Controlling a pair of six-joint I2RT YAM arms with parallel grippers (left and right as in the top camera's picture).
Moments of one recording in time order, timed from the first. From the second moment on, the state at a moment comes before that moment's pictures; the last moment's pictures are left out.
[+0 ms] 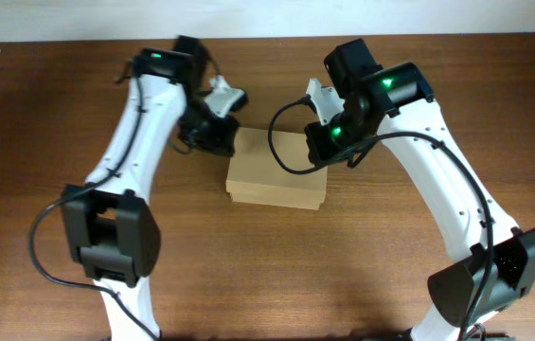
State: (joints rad) left arm -0.26 2.08 1.95 -1.43 0.40 0.23; right arm 0.37 1.83 1.83 -1.37 -0.31 0.07
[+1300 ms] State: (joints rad) left arm -0.36 2.03 1.93 -1.48 0.07 0.15; right arm 0.32 1.86 1.77 -1.37 -0.21 -0.01
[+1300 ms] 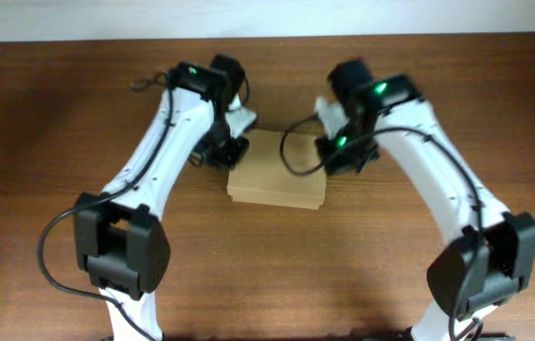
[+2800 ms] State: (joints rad) left arm -0.06 0.76 1.08 -1.21 -0.23 0.05; right arm 0.13 0.90 1.40 -1.41 0.11 0.06
